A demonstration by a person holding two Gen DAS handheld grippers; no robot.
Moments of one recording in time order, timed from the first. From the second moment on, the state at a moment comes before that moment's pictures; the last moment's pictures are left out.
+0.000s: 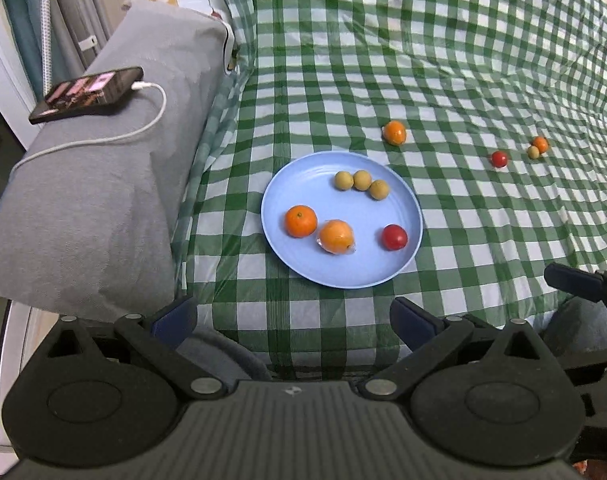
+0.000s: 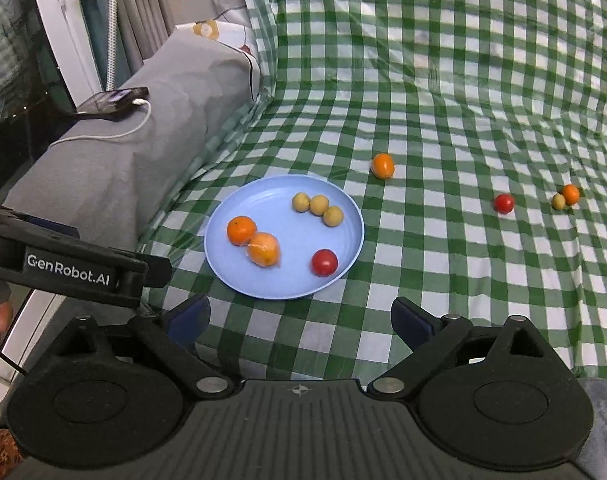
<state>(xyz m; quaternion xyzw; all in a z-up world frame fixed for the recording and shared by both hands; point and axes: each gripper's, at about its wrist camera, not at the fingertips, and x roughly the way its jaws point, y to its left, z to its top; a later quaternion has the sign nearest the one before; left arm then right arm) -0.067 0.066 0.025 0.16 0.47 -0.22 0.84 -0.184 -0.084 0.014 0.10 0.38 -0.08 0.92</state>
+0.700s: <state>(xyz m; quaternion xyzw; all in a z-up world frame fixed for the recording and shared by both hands) -0.126 0.070 0.070 0.17 0.41 -0.19 0.88 -0.247 -0.099 0.042 0.12 0.30 -0.10 0.94</state>
